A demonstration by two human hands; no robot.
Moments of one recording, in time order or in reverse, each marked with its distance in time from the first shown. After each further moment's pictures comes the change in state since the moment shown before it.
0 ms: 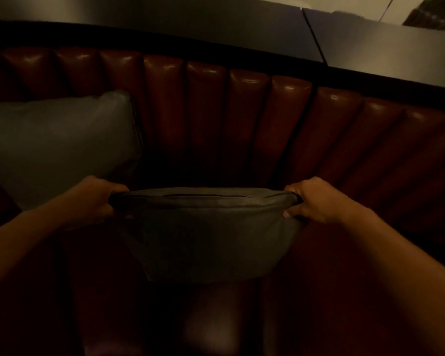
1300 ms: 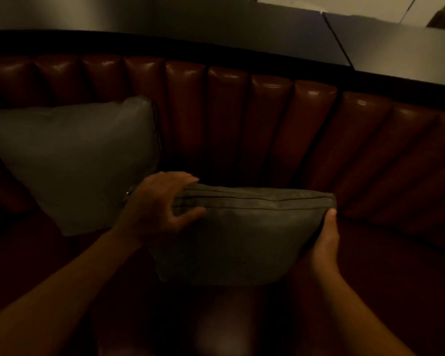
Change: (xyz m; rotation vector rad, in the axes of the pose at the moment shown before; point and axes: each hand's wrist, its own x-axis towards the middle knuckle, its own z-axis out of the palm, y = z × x) left_hand 0.026 0.085 0.031 0.020 0.568 0.152; right_hand 0.016 -0.040 0.134 1.498 0.909 0.540
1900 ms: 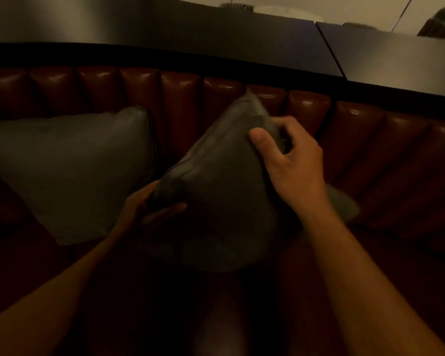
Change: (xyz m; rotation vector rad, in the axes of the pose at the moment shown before) left_hand -0.006 -0.018 0.016 -0.676 -0.024 -0.532; right_hand -0.042 -0.184 0.094 -0.351 -0.378 -0.771
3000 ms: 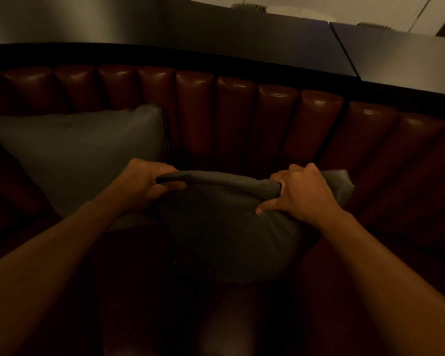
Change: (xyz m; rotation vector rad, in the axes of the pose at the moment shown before) left_hand 0.031 0.033 -0.059 0.503 -0.163 0.436; right_hand -0.008 0.071 -0.007 -0.922 -0.631 -0.233
